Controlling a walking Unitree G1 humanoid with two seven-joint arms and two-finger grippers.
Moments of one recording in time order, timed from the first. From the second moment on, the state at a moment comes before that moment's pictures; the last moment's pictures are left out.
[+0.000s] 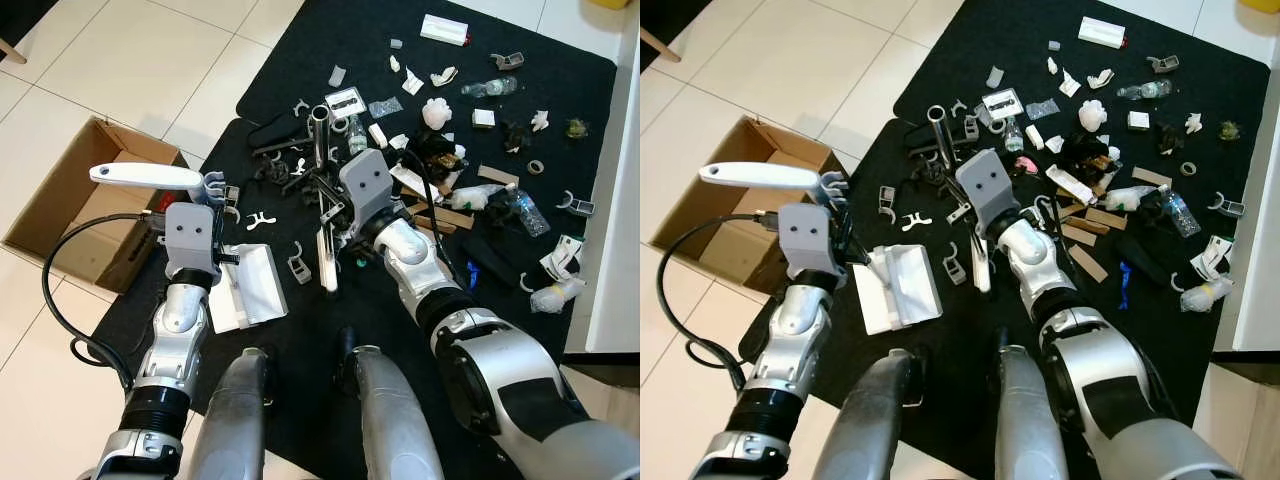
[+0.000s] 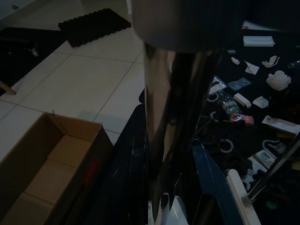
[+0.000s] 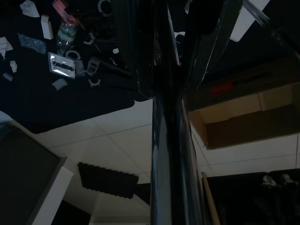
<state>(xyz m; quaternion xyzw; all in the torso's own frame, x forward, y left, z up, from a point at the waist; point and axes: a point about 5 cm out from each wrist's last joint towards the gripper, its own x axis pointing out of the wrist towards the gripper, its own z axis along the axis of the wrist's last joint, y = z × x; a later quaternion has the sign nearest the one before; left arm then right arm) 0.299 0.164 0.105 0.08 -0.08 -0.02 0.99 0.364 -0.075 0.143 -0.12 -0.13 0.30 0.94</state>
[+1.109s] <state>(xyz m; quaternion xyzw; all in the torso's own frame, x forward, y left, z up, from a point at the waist) 0.319 0.153 0.120 0.07 -0.10 -0.03 0.99 0.360 -0.087 0.134 0.01 -0.03 0.46 0.89</state>
